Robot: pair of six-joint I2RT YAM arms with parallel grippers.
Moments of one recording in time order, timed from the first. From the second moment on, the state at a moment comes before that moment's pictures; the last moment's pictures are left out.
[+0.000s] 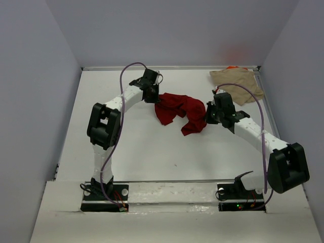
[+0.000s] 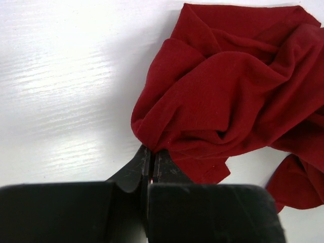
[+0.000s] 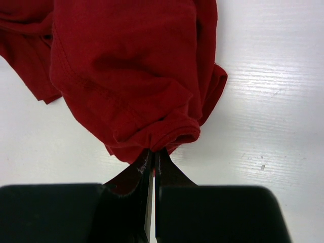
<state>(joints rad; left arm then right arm) -0.46 2.03 1.64 -0.53 0.00 -0.36 0.37 1.35 0.90 -0.31 0.03 0.39</state>
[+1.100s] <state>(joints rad) -0.48 2.04 1.63 -0.54 -0.03 -0.37 0.37 1.39 0.87 -0.26 0.02 0.40</state>
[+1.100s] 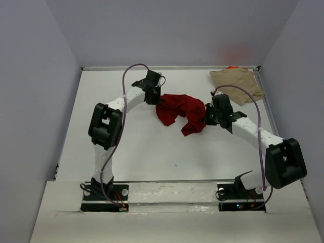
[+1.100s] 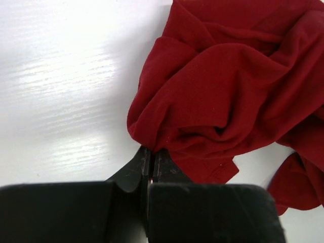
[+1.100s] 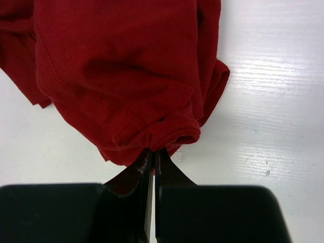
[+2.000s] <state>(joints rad) -0.48 2.03 1.58 -0.49 -0.04 -0.40 0.37 1.41 0.88 -0.23 0.02 0.36</state>
